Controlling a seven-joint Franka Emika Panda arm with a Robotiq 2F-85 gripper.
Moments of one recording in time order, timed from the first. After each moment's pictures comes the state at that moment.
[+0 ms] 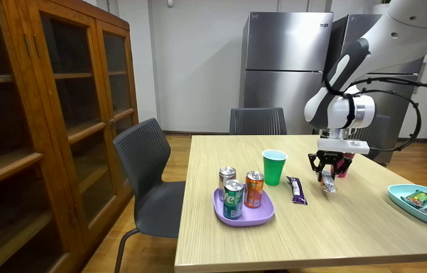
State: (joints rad) arm 0.00 0.87 -0.13 -1.67 0.06 2.52 0.15
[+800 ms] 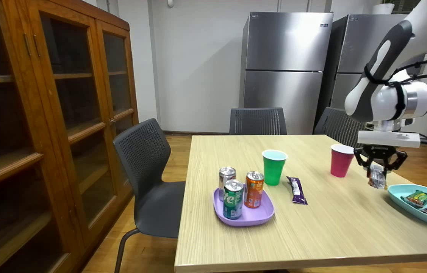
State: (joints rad) arm -0.02 0.74 -0.31 -1.83 0.06 2.56 0.30
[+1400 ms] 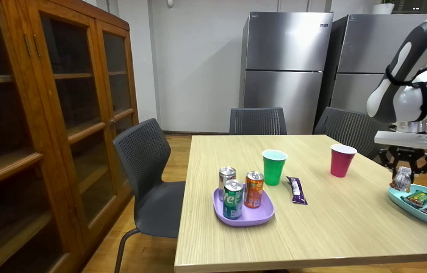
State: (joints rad) arm -0.07 0.75 -0.37 -1.82 0.06 2.56 0.48
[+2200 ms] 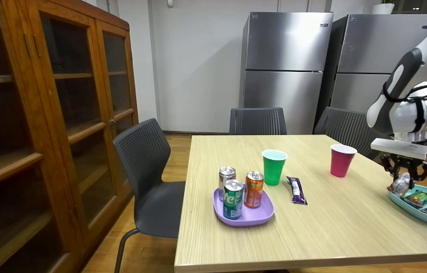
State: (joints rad) arm -0.13 0.92 -0.36 -1.62 0.12 2.53 0.62
